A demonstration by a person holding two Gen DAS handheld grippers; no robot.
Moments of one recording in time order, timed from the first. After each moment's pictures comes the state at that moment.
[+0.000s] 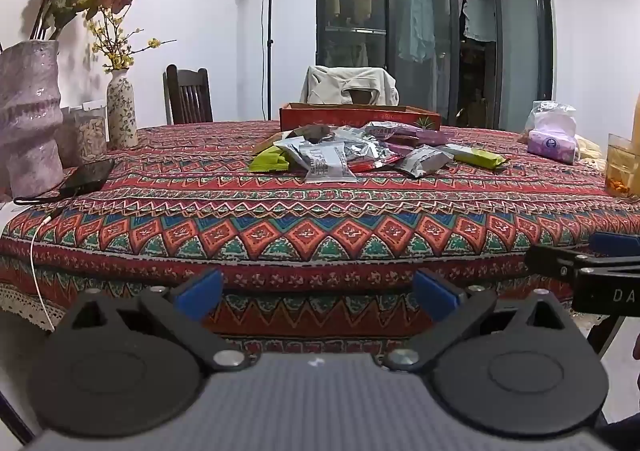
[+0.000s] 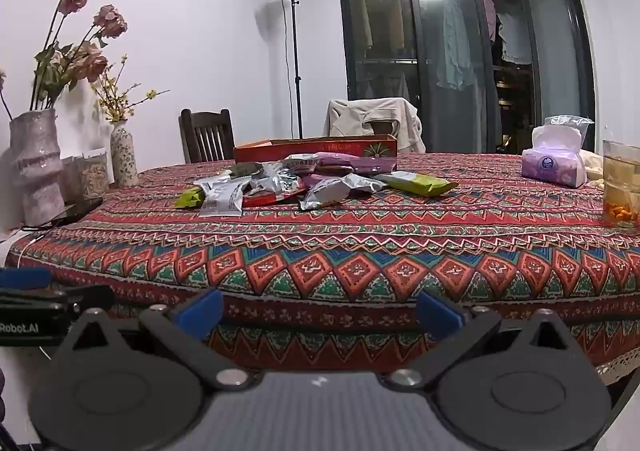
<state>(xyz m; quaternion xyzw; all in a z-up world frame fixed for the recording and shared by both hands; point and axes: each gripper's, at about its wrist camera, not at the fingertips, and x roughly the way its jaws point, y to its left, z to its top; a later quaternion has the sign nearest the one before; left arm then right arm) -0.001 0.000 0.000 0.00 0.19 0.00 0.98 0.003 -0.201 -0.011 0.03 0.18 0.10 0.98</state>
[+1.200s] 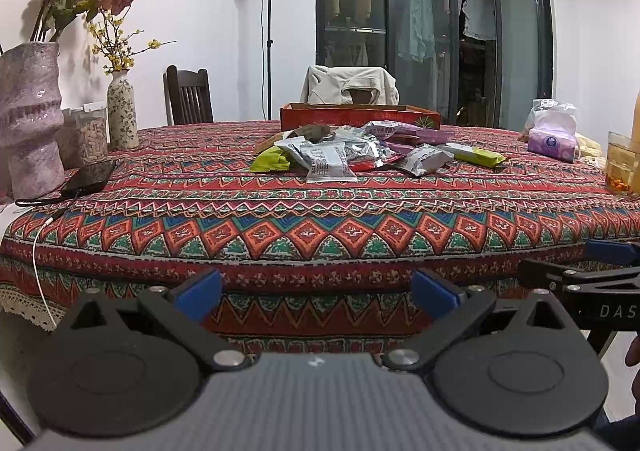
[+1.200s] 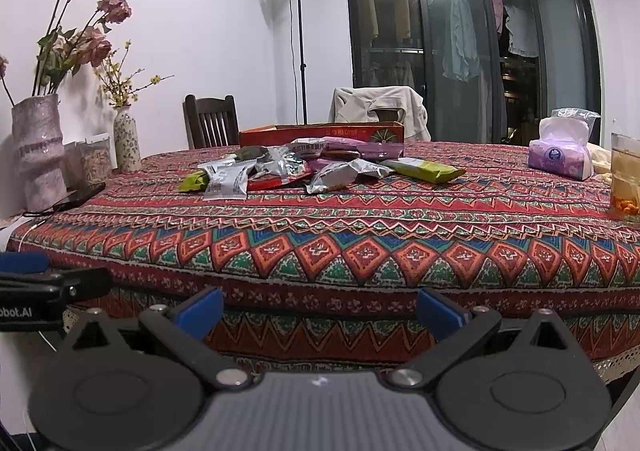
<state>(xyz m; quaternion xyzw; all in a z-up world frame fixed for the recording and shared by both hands) -0.001 0.001 0.000 0.00 0.20 0.00 0.98 0.007 -0.195 -0.022 0.02 0.19 0.10 0.98</state>
